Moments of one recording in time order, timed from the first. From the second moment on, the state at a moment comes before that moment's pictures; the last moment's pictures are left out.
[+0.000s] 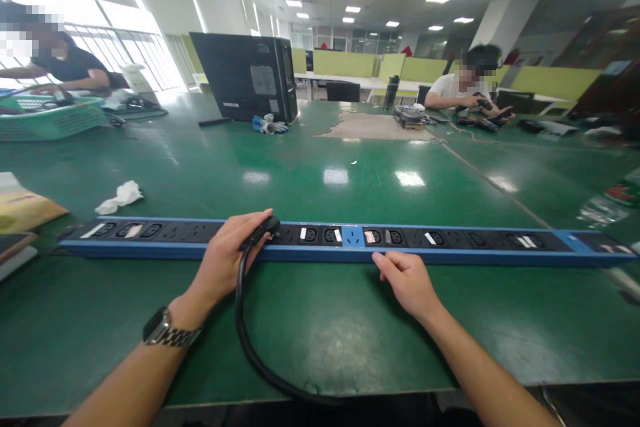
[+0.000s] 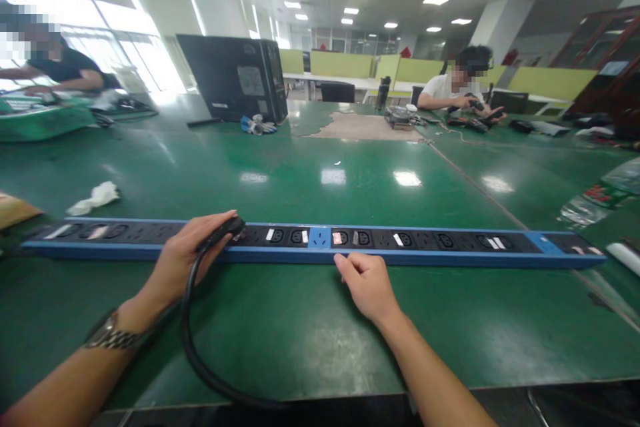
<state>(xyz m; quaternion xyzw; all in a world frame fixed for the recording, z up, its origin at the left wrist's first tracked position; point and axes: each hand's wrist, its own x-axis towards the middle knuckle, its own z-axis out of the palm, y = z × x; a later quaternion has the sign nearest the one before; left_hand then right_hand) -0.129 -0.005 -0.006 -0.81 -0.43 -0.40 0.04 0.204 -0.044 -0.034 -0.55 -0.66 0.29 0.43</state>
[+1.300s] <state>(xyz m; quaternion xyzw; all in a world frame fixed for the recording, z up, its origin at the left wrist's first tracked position) 0.006 0.002 0.011 -0.83 -0.45 -0.33 -0.05 0.199 -0.045 -0.034 -0.55 -0.68 0.25 0.42</state>
